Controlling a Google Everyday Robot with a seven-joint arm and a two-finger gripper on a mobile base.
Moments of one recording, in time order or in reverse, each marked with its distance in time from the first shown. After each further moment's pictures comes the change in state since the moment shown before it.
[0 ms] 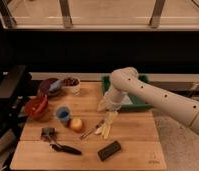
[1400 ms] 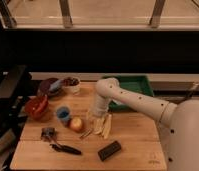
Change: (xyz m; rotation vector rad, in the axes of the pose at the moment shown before) arm -0.025 -0.030 0.109 -0.127 -0.094 -0.090
